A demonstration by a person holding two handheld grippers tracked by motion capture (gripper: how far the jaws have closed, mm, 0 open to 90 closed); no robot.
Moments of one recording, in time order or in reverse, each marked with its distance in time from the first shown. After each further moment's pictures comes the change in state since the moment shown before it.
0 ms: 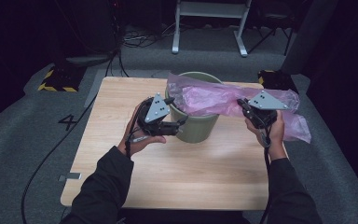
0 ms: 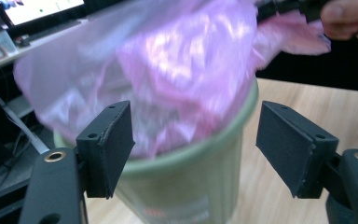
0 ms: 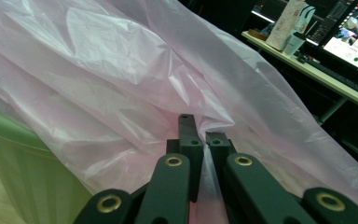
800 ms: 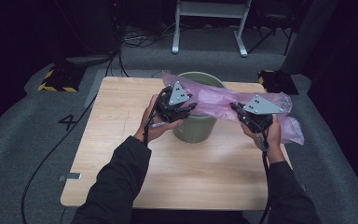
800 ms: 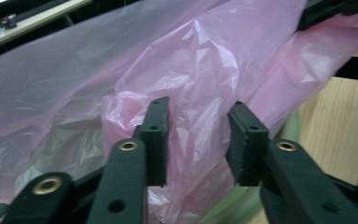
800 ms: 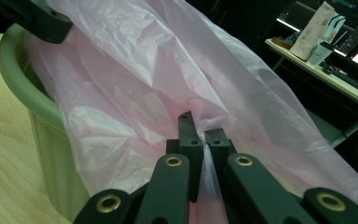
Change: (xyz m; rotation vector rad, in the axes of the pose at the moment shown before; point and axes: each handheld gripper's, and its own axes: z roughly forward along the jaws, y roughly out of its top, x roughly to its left) left arm 0.011 0.013 0.055 0.127 0.004 0.006; right arm 0.015 0.003 -0.003 -0.018 0.085 -0.045
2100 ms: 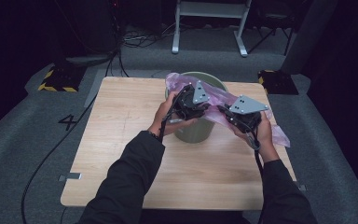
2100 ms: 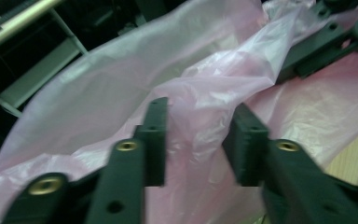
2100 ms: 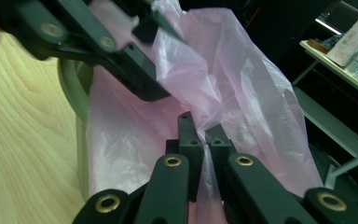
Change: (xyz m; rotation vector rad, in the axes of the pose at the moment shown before) left arm -0.021 0.028 0.033 0.107 -0.017 0.130; right arm 0.020 0.020 0.013 0.037 0.116 -0.068
